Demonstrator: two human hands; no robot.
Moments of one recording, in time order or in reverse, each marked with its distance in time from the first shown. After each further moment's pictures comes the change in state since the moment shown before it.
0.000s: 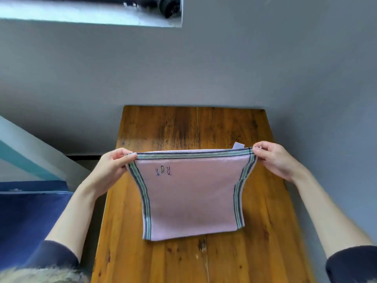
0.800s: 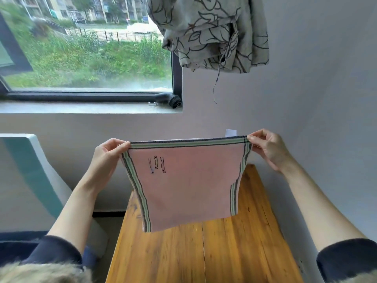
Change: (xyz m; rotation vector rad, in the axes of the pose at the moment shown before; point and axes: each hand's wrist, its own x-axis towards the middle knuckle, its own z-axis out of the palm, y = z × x) left_hand -0.071 0.166 0.014 -0.009 0.257 0.530; right_hand -0.066 -0.160 -0.027 0.222 0.214 -0.525
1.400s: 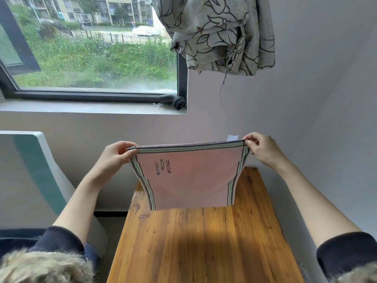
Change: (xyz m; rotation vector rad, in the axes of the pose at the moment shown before) left_hand -0.001 0.002 -0.006 0.362 -0.095 -0.002; right_hand -0.001 -0.010 0.022 -0.774 0.003 -0.138
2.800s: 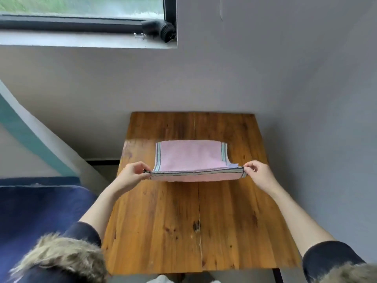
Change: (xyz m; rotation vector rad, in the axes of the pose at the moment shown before) left_hand -0.093 -0.135 0.089 0.249 -0.362 -0.337; right_hand -0.145 0.155 0.101 0.071 -0.207 0.415
